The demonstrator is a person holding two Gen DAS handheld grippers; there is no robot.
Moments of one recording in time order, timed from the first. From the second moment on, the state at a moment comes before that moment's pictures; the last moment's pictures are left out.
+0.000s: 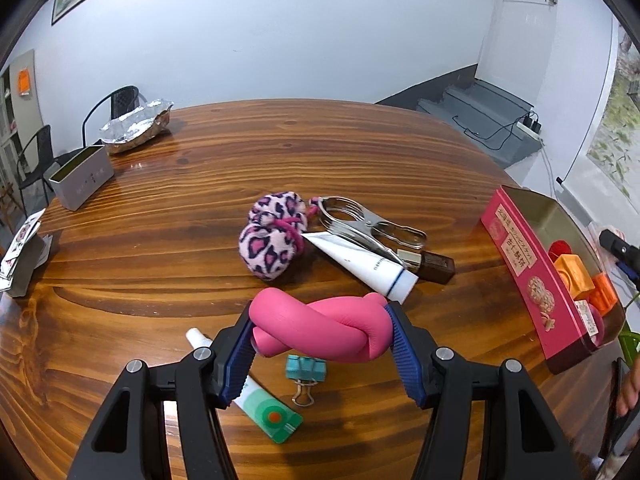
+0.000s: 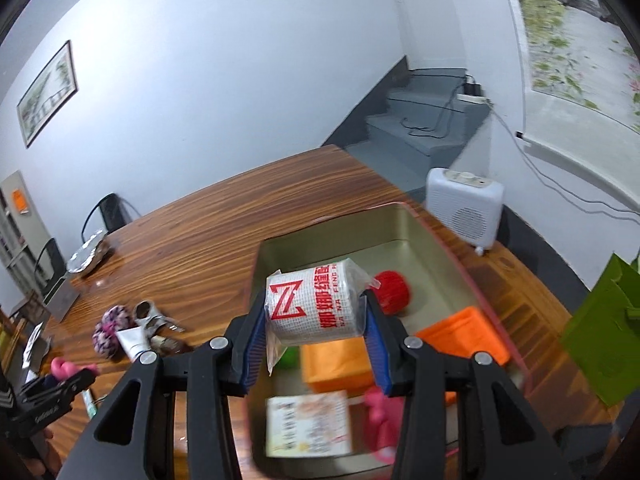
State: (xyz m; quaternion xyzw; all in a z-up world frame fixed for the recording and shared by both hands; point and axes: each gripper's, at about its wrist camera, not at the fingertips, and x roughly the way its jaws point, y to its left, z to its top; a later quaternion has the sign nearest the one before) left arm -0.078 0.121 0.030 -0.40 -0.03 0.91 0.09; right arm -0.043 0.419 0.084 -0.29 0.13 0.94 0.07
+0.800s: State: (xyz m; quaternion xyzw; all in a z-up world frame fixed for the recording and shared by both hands) left arm -0.078 0.156 0.028 -0.41 -0.02 0.90 0.10; right arm -0.074 0.472 0.063 -0.33 0.16 0.93 0.09
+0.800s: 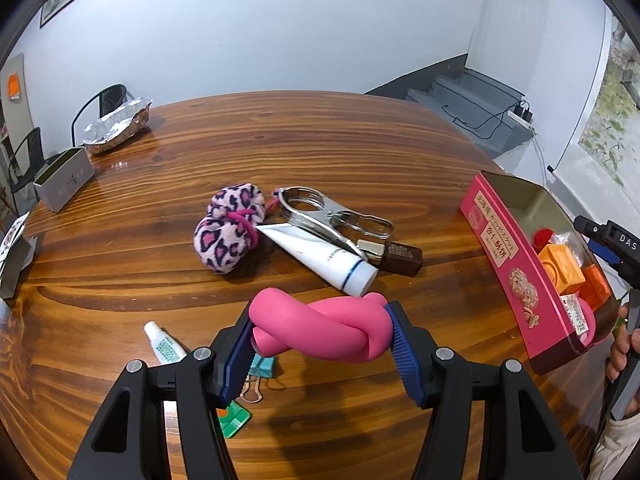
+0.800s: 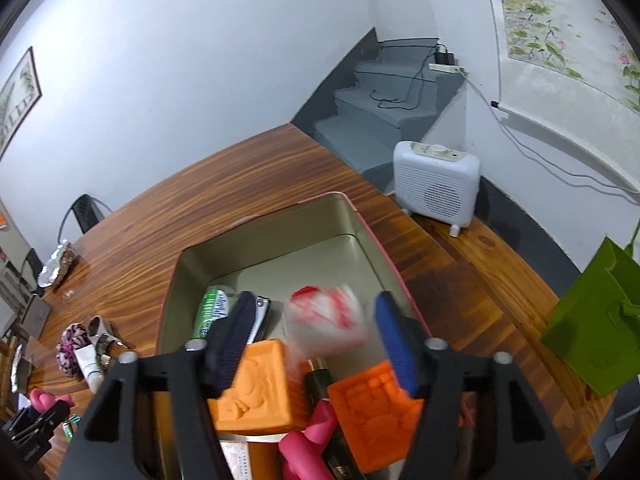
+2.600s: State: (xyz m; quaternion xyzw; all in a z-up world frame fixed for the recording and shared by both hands) left arm -0.151 0.373 0.059 -0.40 0.00 0.88 0.25; right arm -0.007 0.501 0.094 -0.19 0.23 0.94 0.14
